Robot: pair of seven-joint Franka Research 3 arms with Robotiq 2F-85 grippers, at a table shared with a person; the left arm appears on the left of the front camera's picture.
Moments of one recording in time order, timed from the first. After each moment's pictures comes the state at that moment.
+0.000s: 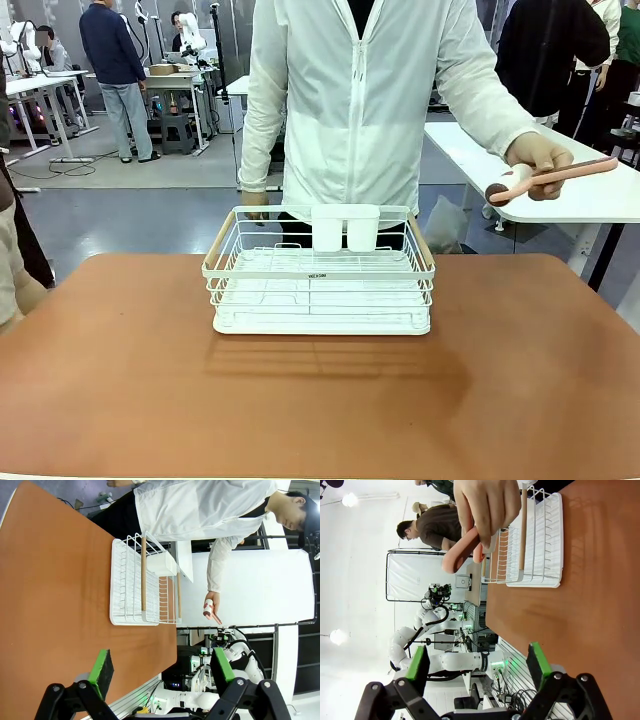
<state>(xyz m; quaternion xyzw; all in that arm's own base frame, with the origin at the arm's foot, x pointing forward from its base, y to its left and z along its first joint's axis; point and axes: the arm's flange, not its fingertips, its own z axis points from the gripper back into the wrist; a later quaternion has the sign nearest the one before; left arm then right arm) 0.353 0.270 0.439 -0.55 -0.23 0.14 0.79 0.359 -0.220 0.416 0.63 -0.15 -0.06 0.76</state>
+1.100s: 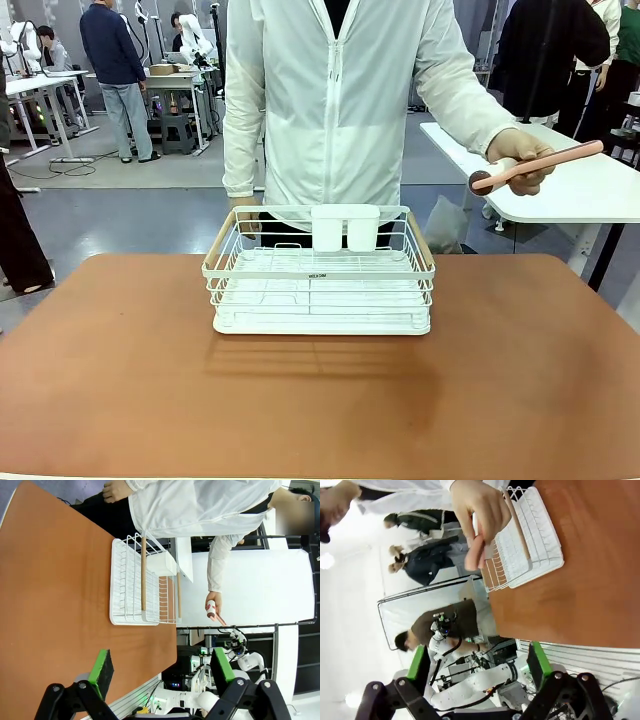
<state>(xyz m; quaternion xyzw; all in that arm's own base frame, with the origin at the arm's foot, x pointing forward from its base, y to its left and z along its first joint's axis) 0.353 0.270 0.439 -0.55 -0.23 0.14 0.79 0.306 -0.176 0.541 0.57 -0.11 -0.23 0.78</state>
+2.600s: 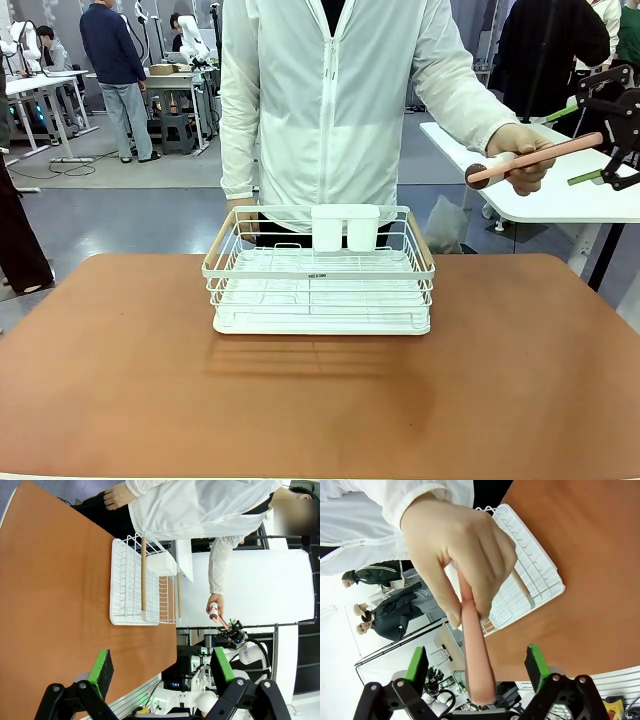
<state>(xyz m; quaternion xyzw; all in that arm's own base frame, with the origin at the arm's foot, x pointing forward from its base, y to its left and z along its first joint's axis) 0.353 0.270 0.439 -0.55 -0.23 0.14 0.79 0.399 -0.026 0.521 0.47 -0.11 -0.36 0.80</state>
